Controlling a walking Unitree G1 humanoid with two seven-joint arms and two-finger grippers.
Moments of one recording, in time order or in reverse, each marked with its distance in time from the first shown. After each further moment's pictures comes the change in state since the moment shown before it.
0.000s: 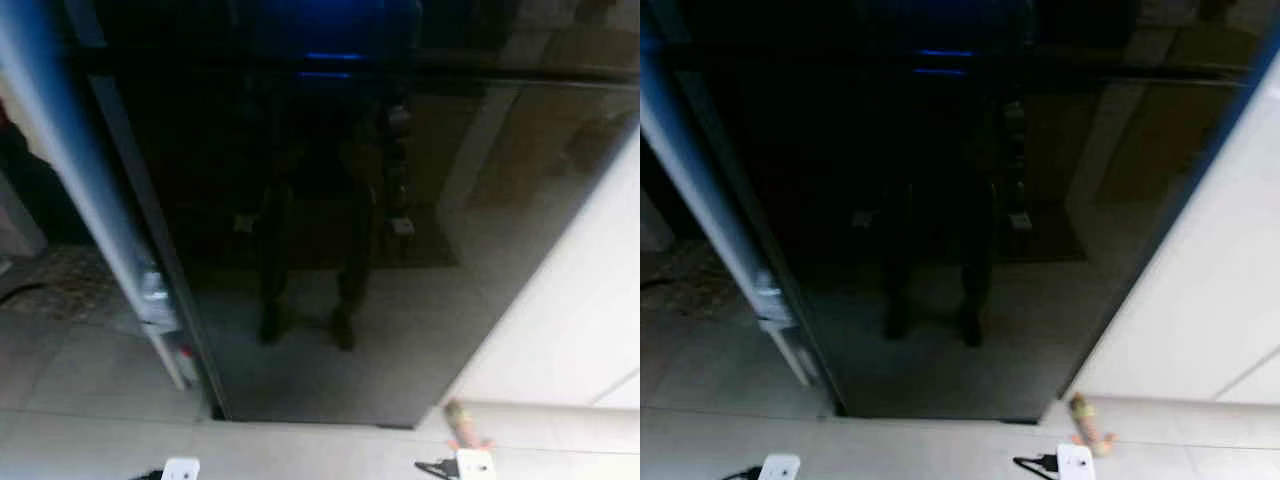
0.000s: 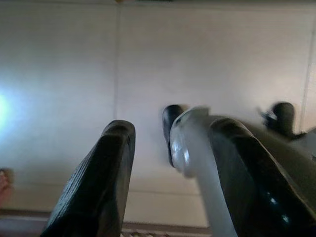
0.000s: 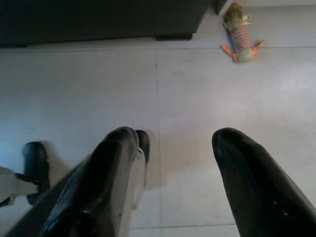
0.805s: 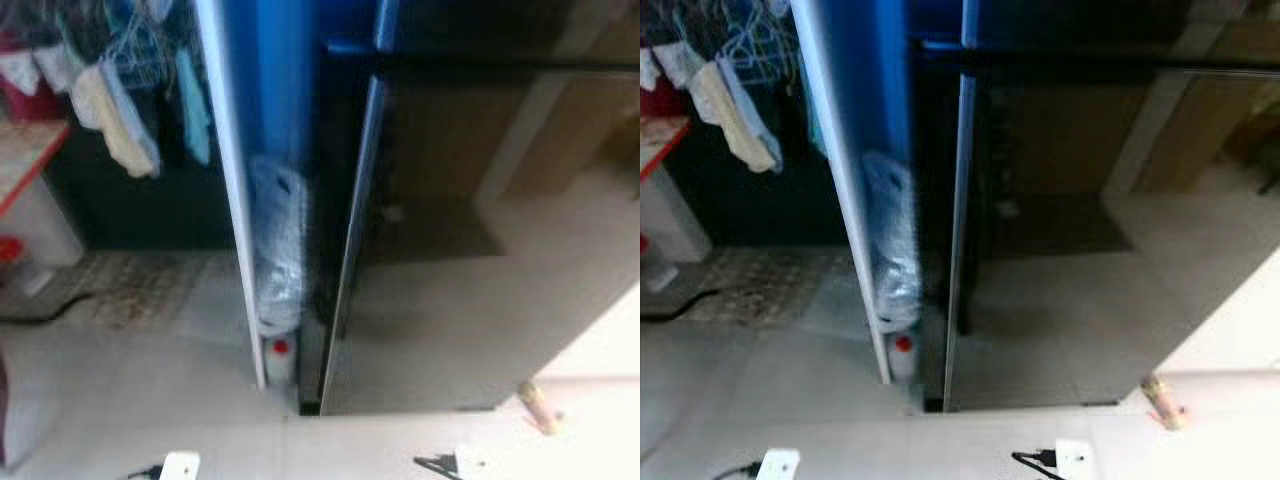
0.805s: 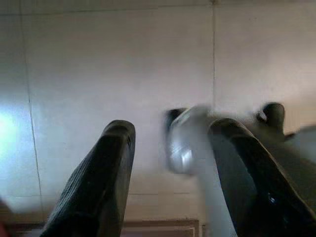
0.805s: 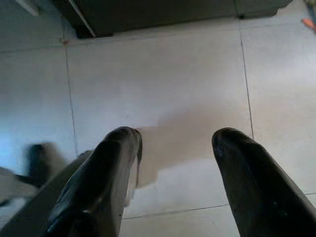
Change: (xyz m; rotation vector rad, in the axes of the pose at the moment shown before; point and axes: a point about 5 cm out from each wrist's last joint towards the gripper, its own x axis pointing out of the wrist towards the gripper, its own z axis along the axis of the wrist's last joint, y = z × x) left arm 0.001 0.000 0.006 0.001 -0.004 -0.006; right arm 0.001 0.001 0.005 -0.001 0.002 0.000
